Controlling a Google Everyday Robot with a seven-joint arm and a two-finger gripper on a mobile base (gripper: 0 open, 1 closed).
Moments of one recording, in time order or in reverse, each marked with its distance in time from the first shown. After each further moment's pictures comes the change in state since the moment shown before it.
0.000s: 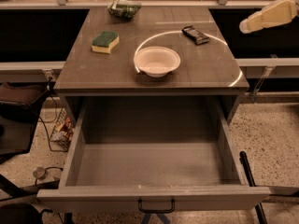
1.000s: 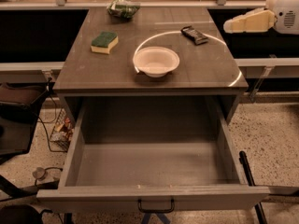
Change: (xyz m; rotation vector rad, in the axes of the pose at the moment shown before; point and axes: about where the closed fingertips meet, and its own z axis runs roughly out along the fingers) arm -0.007 0.006 0.048 -0.083 -0.251 0.115
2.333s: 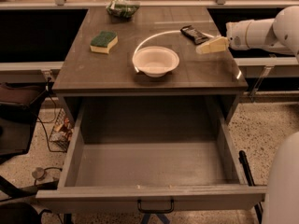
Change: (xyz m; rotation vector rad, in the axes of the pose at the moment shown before) arm 0.106 -0.051 0.158 -0.069 0.108 -0.072
